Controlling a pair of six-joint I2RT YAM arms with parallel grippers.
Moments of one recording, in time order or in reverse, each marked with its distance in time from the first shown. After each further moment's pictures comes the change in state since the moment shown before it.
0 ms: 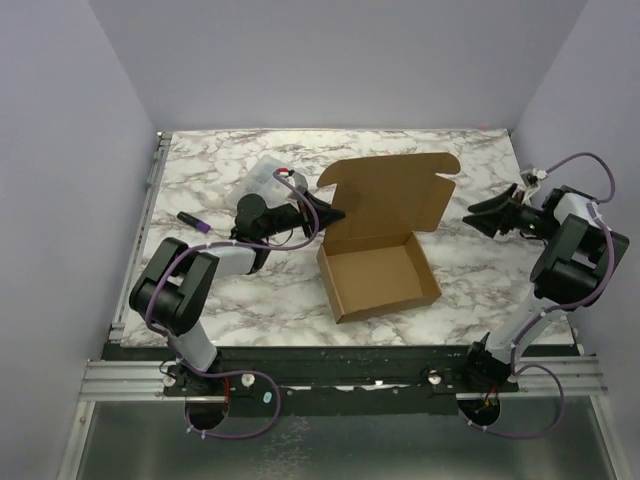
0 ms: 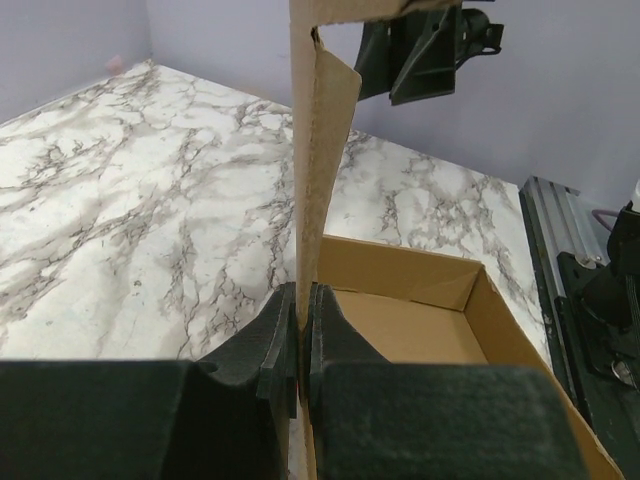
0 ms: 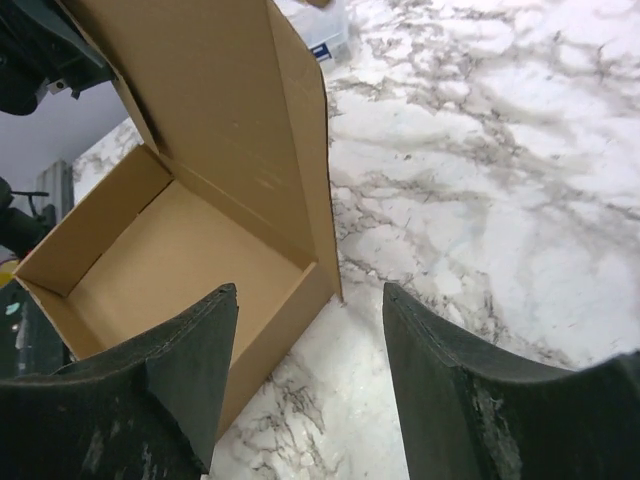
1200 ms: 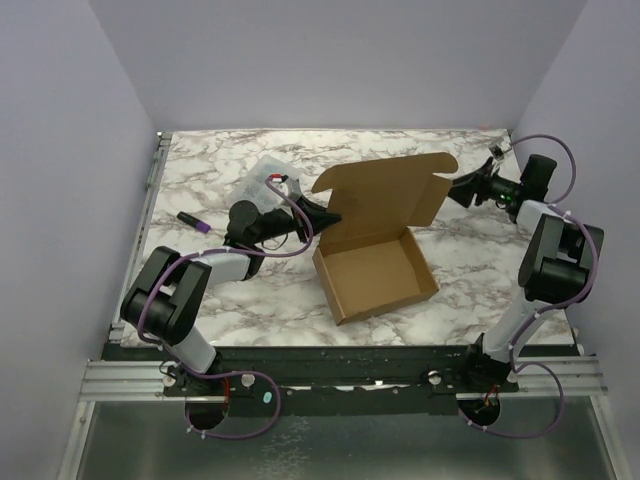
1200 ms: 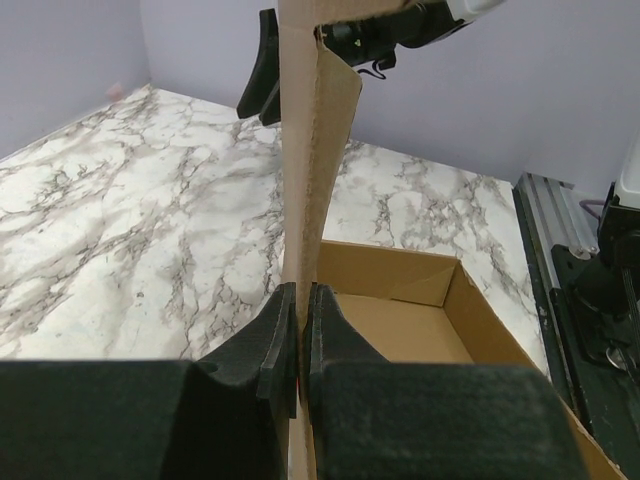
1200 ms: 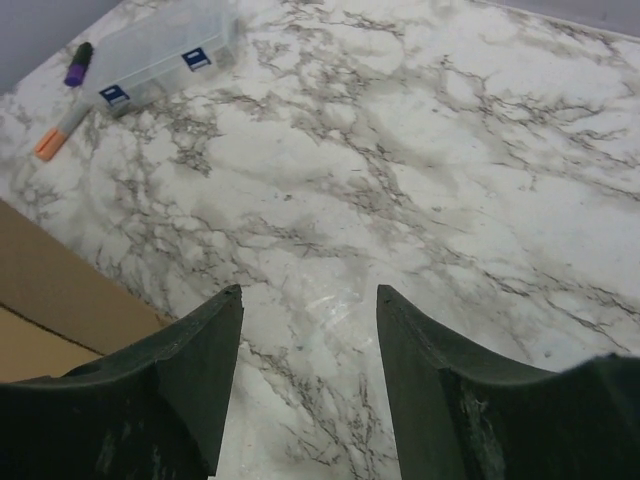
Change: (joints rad) left arm 0.005 -0.077 -0.070 0.045 0.026 0.017; right arm 0.199 0.008 -0.190 1.466 0.329 1.210
